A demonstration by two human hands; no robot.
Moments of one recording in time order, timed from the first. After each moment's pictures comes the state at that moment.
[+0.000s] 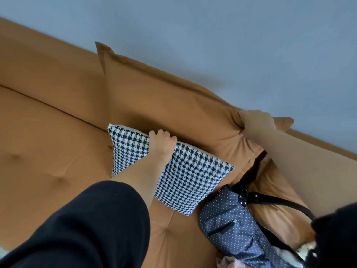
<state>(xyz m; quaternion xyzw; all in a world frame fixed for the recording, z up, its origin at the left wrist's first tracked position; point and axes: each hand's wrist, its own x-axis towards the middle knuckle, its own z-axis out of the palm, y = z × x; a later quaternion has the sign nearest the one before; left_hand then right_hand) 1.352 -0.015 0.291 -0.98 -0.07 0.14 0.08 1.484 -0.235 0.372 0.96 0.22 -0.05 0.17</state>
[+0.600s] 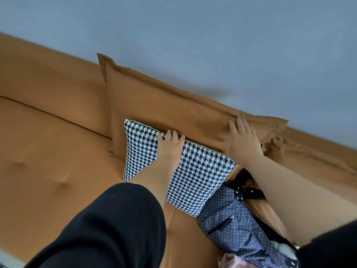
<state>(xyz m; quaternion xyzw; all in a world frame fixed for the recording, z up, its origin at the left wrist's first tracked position) 1.348 -0.055 0.293 -0.98 -0.05 0.15 0.06 1.422 -0.258 0.338 0.97 0.21 -0.04 0.12</state>
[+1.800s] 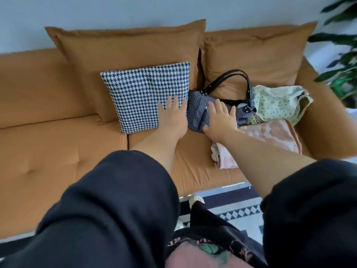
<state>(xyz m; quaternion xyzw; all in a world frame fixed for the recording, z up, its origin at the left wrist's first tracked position) 1.057 -0.096 0.388 -0.98 0.16 0.10 0.02 1.027 -0.251 0.372 0.99 -0.03 -0.10 0.01</state>
